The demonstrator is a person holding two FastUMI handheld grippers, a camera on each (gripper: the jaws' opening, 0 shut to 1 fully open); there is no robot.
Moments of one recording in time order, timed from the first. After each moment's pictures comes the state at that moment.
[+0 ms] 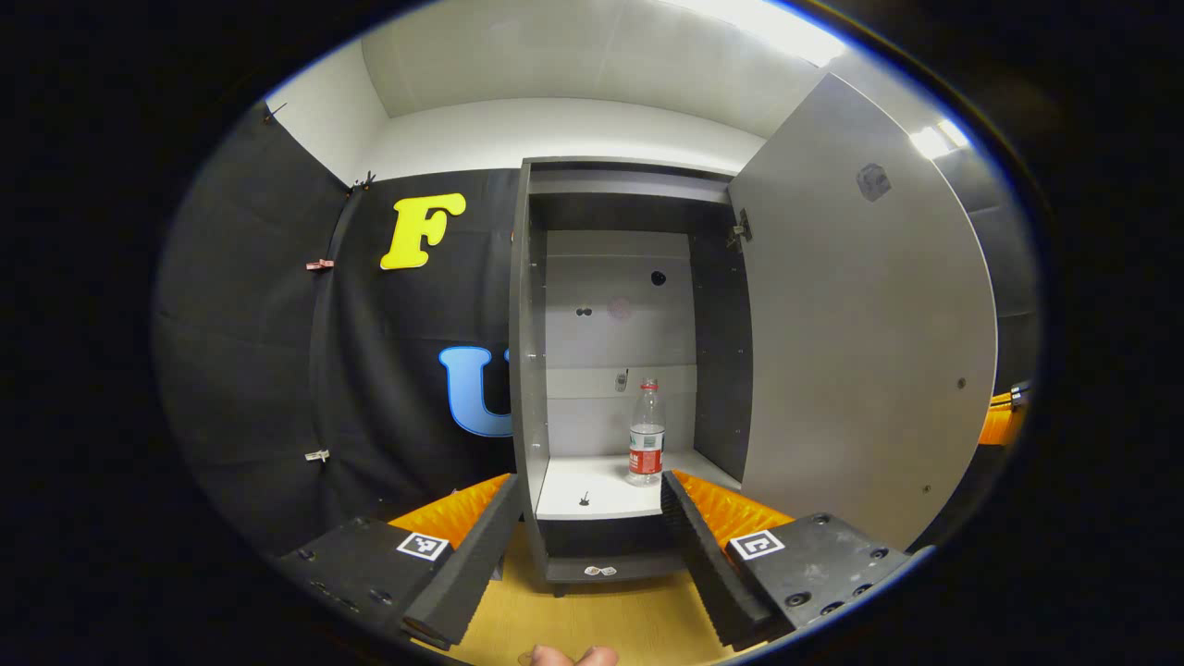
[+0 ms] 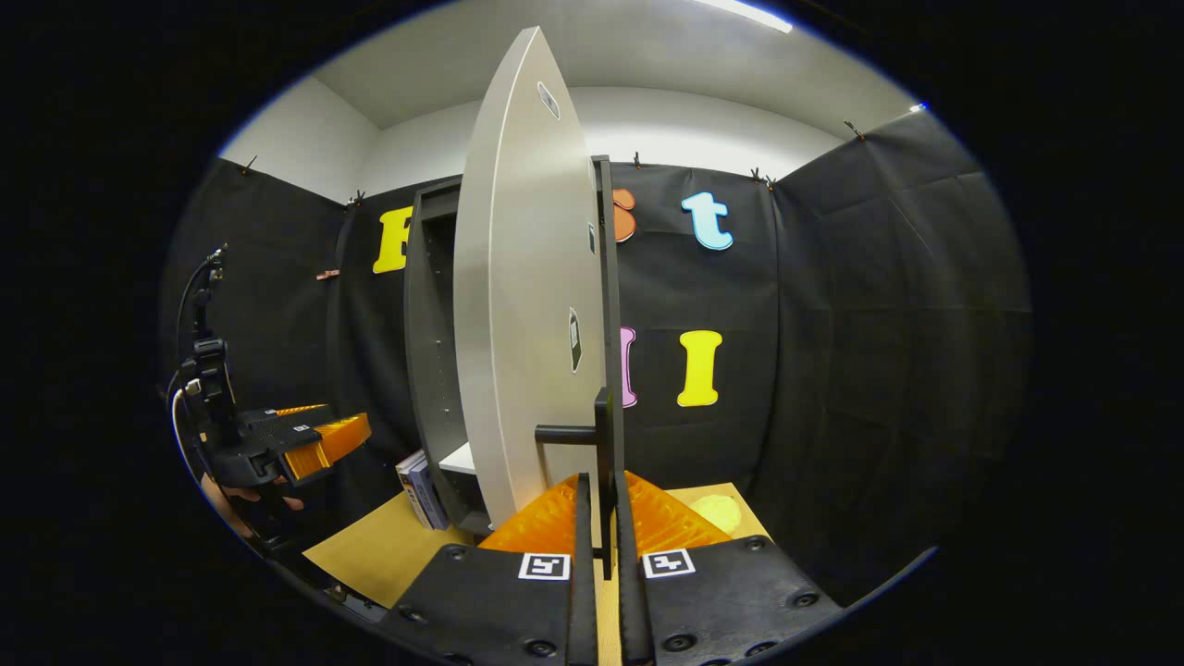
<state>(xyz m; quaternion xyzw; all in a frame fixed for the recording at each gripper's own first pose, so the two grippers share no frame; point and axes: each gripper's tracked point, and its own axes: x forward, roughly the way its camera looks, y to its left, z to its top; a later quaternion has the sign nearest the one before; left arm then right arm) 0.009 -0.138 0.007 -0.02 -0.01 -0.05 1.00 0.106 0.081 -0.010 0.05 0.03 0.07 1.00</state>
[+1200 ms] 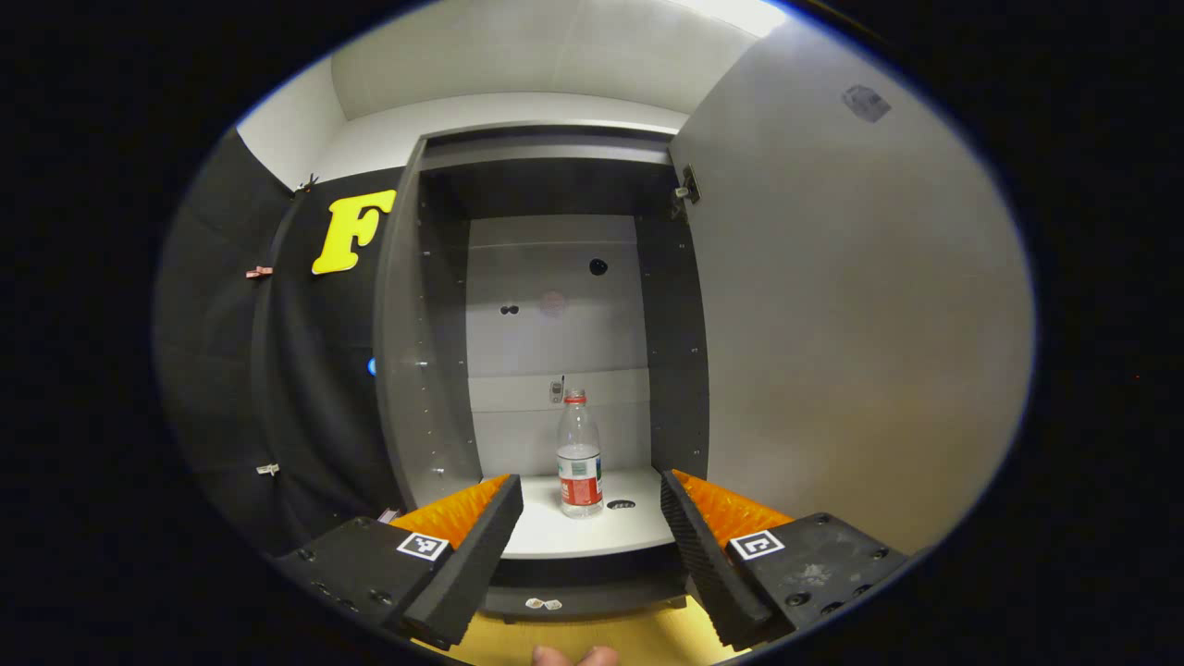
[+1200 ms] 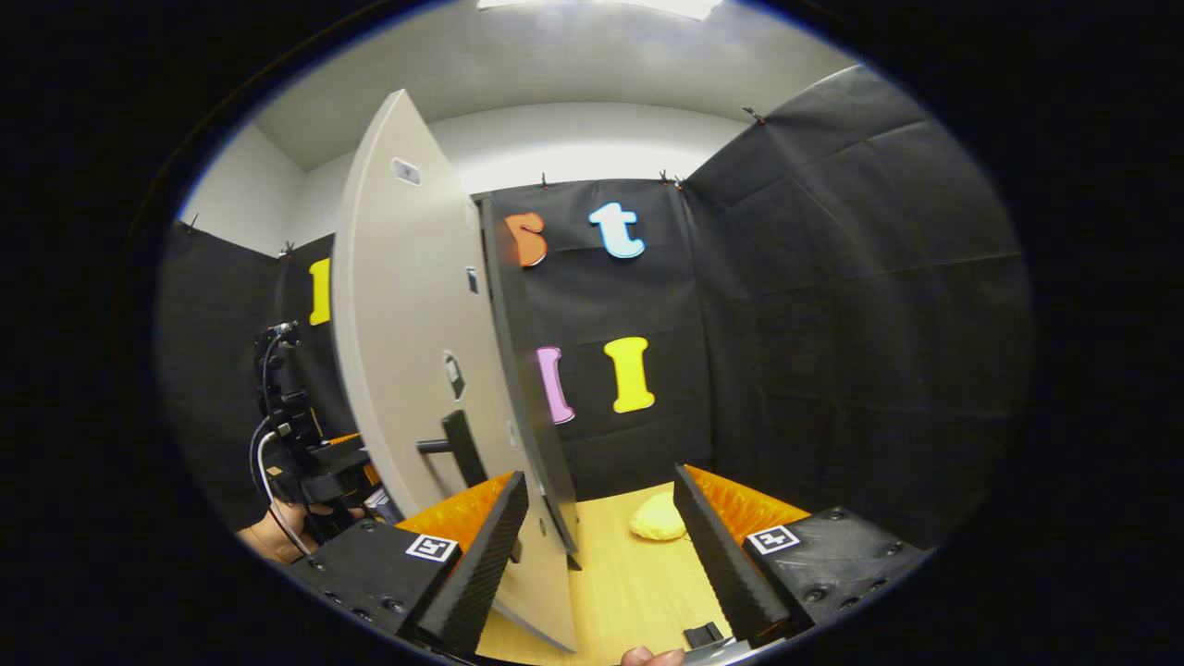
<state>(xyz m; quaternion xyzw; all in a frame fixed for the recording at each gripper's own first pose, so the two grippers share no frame) 0.131 -0.254 0.010 0.01 -0.02 -0.09 1.00 0.104 0.040 -0.002 0.11 -0.01 -0.06 0.99</state>
